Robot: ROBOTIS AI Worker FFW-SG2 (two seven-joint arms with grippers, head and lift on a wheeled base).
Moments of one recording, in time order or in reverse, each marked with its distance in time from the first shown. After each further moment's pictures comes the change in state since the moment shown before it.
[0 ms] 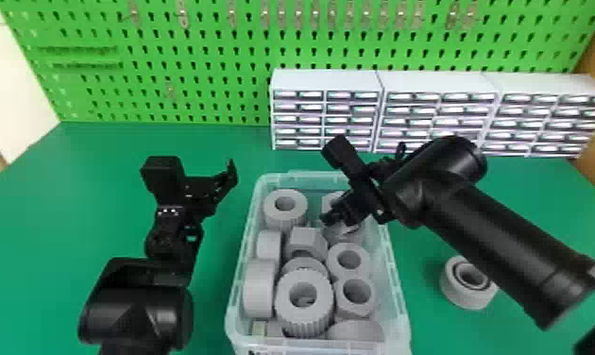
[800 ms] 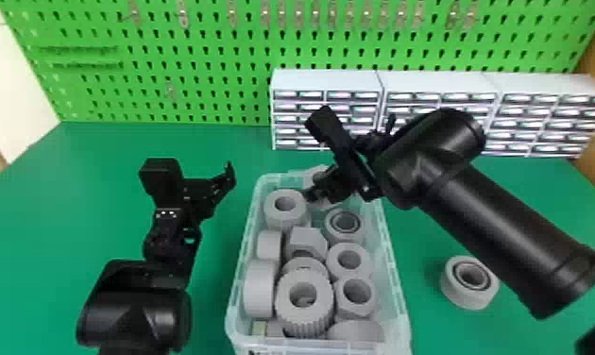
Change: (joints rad) left arm 0.006 0.000 0.009 0.004 -0.004 -0.001 0.000; right arm 0.001 -0.003 -0.040 -0.194 0.027 0.068 0.000
